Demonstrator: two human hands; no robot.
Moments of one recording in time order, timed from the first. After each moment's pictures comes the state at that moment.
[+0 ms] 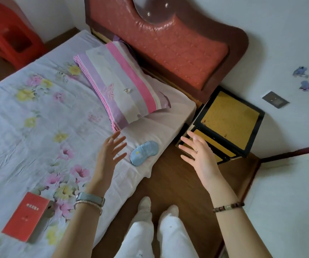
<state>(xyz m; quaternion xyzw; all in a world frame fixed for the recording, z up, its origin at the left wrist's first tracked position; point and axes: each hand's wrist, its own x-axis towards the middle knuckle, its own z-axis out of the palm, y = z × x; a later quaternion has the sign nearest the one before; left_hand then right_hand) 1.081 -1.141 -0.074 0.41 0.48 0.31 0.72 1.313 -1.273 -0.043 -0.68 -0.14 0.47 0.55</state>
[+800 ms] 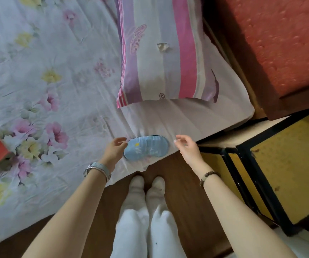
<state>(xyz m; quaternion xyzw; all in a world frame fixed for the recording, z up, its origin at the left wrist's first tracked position) 1.164 -1.076 -0.368 0.28 0.73 0.14 0.60 1.423 -1.096 -0.360 -0.75 -0.34 0.54 0.18</state>
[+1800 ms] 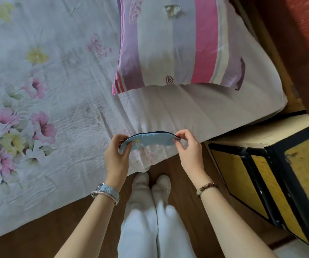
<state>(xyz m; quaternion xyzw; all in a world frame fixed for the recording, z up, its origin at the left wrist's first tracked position) 1.193 -1.114 -0.421 0.46 0.75 0.30 0.37 1.404 -1.106 -0.441 -0.71 -0.51 0.40 0.28</state>
